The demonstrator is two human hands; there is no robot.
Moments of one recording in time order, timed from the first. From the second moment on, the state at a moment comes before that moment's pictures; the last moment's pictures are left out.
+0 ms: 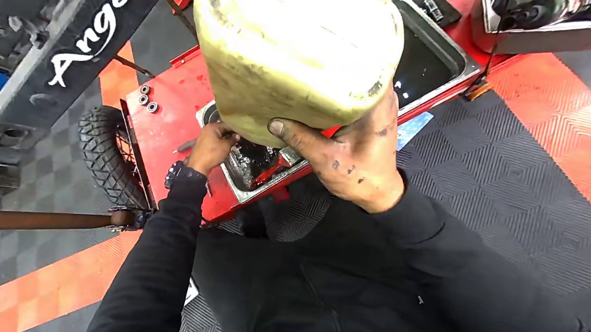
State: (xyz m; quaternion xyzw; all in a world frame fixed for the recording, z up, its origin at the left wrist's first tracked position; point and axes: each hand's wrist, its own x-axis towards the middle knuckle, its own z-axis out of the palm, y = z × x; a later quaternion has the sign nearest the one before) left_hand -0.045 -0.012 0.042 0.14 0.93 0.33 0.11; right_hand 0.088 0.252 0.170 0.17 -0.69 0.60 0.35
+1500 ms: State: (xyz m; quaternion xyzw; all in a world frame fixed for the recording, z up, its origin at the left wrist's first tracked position) left_hand -0.003 -0.006 0.002 0.17 0.91 0.37 0.10; right_hand 0.103 0.269 0.080 -0.11 -0.52 0.77 0.35
